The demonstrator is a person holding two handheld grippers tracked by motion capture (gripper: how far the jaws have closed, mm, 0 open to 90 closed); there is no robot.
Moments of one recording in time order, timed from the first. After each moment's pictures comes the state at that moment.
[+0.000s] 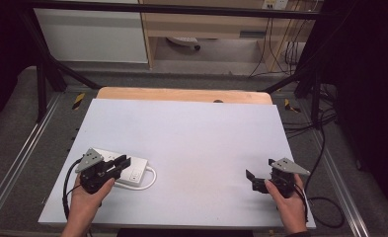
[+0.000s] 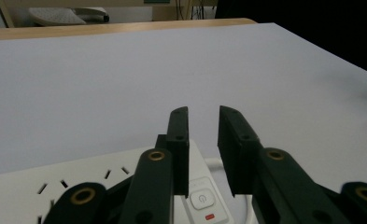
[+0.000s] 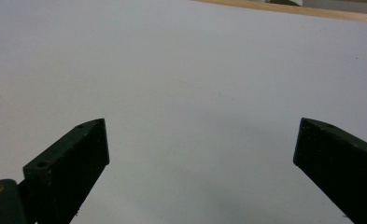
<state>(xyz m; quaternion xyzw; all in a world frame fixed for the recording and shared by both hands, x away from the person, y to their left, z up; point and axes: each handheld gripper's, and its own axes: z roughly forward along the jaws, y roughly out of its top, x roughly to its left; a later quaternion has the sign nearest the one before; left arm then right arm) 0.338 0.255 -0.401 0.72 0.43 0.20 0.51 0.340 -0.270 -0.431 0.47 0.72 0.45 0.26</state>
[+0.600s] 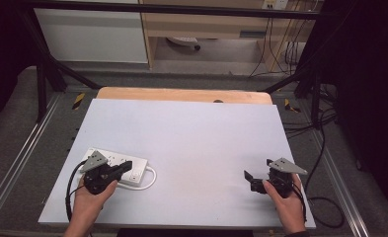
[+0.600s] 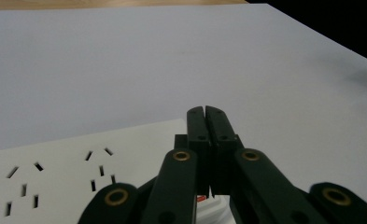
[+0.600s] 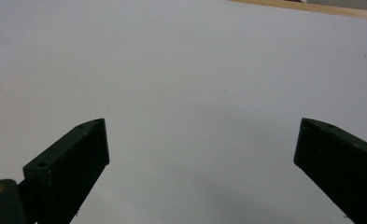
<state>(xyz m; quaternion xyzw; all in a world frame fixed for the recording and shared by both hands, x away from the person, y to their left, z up) 0.340 0.252 -0.411 0.74 0.43 0.16 0.50 0.341 -0.265 -0.433 0.46 0.73 0.44 0.25</state>
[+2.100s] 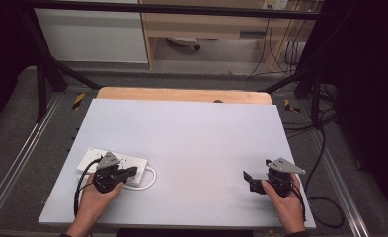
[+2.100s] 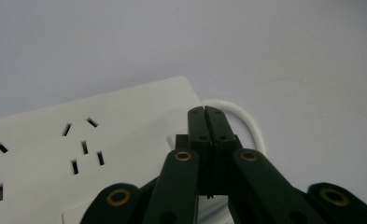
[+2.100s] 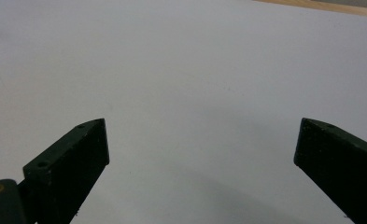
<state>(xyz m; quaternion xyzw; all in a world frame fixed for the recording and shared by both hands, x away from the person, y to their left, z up) 0.355 0.241 -0.430 0.80 0.41 0.14 0.42 0.342 -0.264 -0.434 0.46 0.73 0.44 0.25</state>
